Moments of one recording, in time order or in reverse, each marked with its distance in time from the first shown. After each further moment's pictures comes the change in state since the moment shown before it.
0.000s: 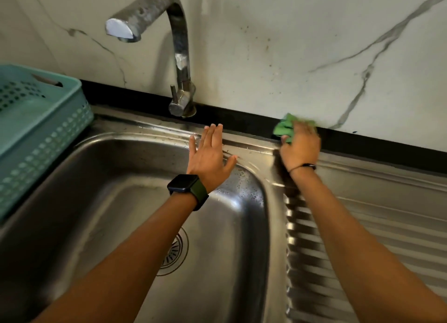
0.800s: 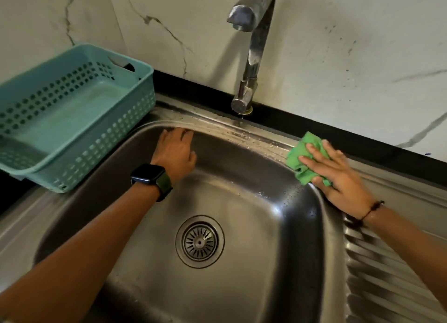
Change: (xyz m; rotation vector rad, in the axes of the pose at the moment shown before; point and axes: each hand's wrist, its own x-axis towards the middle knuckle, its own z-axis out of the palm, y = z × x) left_hand -0.040 -0.134 -0.077 0.292 -0.059 -0.197; right_hand -0.042 -0.012 -0.012 0.064 -0.474 -0.647
